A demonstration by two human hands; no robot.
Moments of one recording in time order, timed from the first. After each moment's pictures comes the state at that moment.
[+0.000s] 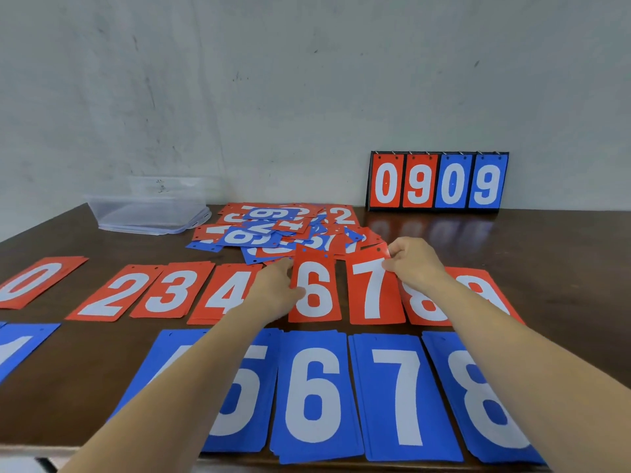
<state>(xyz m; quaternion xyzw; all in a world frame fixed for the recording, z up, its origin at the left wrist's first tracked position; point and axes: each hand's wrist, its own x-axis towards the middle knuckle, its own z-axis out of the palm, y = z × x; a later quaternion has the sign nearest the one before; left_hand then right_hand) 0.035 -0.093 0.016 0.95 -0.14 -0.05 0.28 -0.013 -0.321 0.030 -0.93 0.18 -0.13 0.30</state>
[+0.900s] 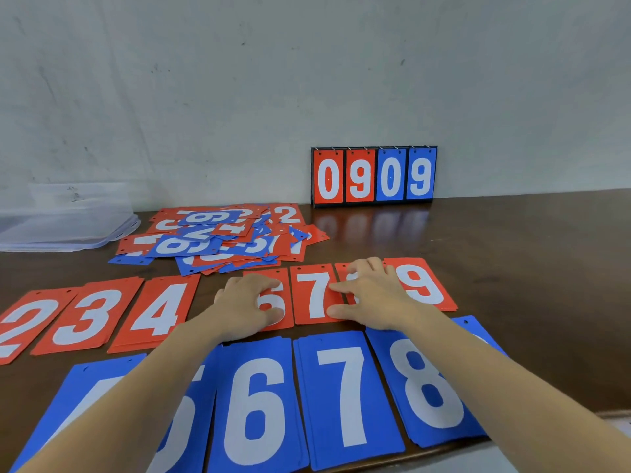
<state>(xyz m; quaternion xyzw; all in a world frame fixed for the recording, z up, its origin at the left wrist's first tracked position) 0.032 -0.113 0.006 0.93 -0.30 -0.10 0.19 -0.068 -0.325 0.012 -1.00 0.08 -0.01 0.00</state>
